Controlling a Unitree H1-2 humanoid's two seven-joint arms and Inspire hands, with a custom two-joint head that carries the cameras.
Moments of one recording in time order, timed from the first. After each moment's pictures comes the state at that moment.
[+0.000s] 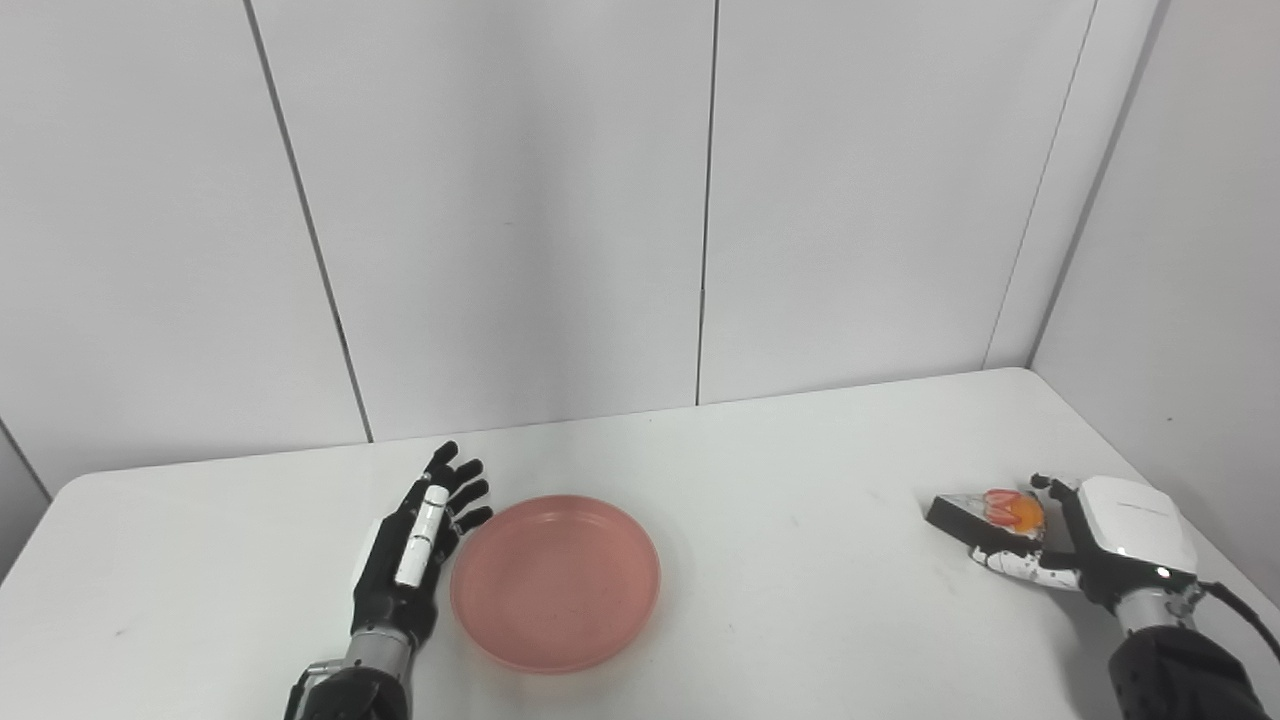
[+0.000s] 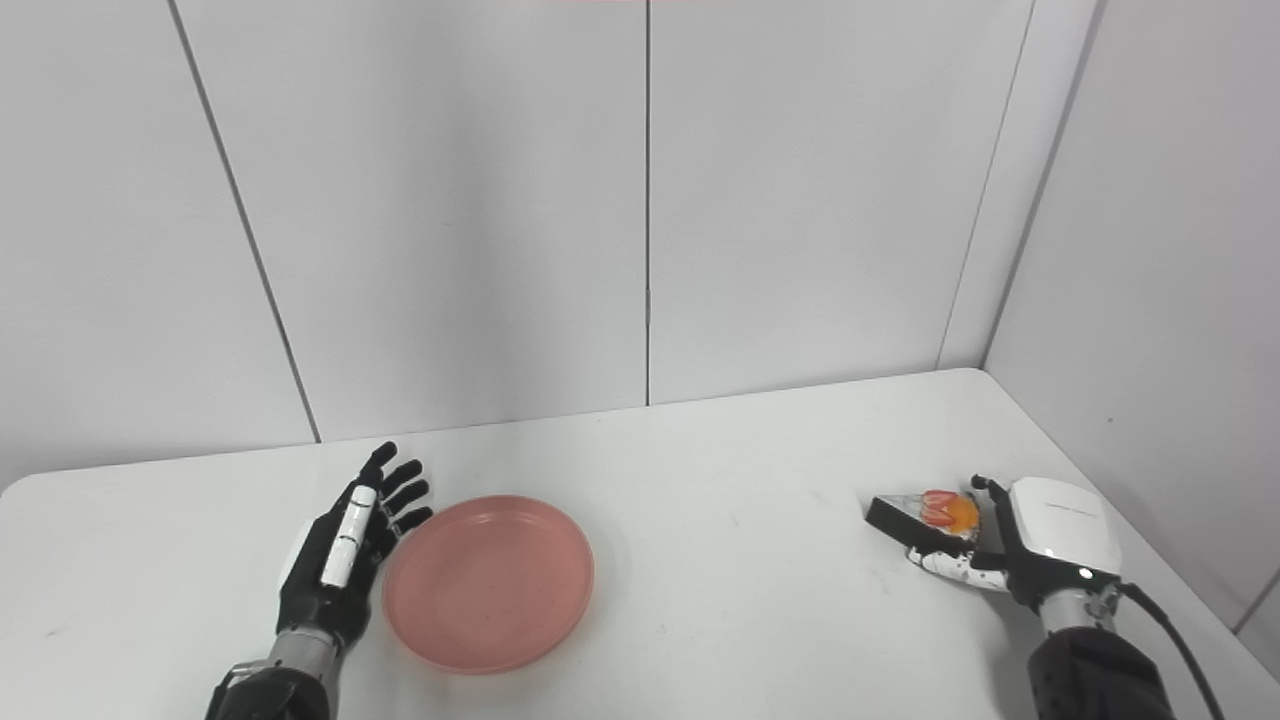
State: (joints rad) left arm -0.63 0.02 0.09 0.72 -0.18 -0.24 -0.18; right arm -0.35 -0.58 0.01 0.40 -0.80 0.23 -0.16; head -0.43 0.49
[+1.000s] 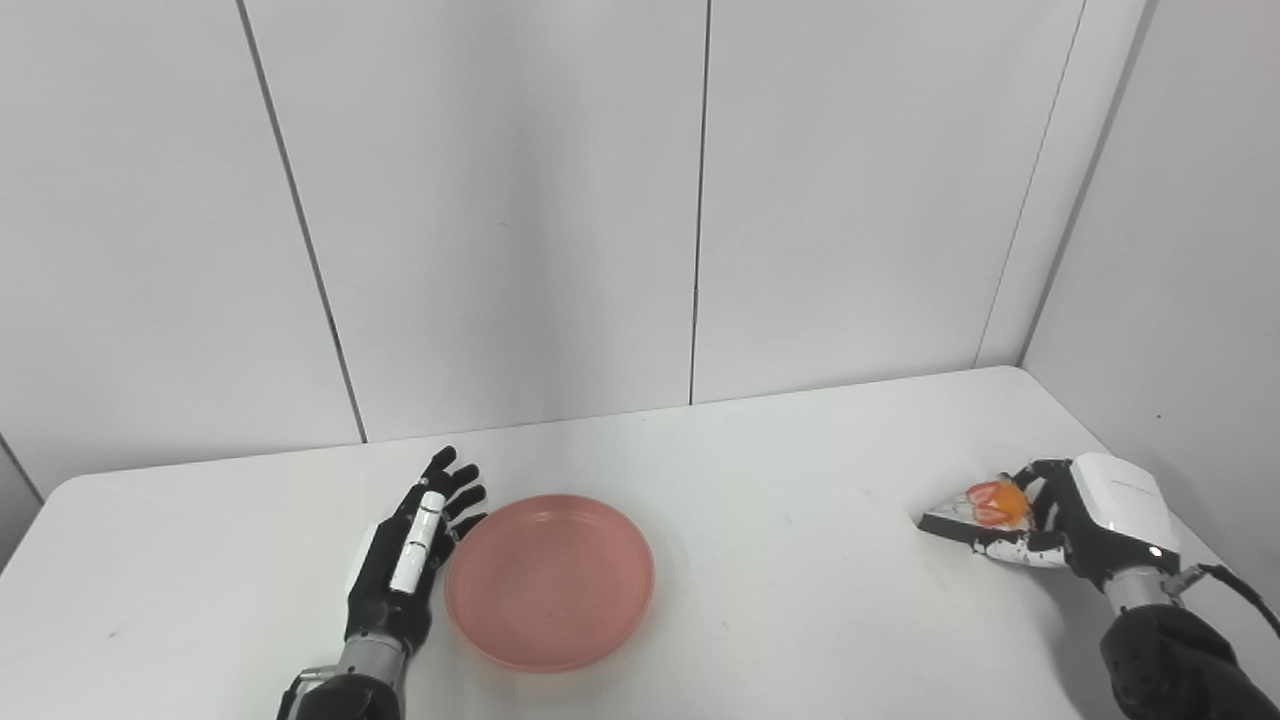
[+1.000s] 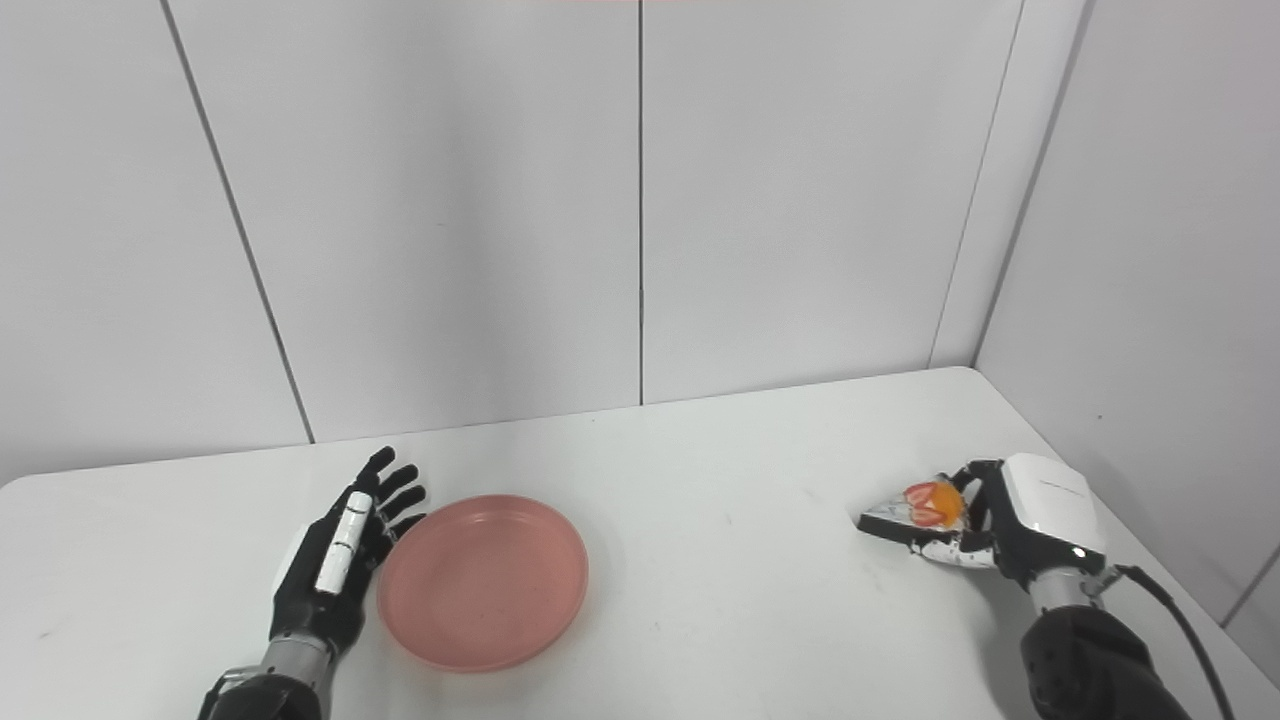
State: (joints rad) left arm -0.62 0.03 0.07 0.71 -0.18 -0.24 -0.18; right arm -0.36 -0.61 0.06 0.43 -0.61 0.17 -0.25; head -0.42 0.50
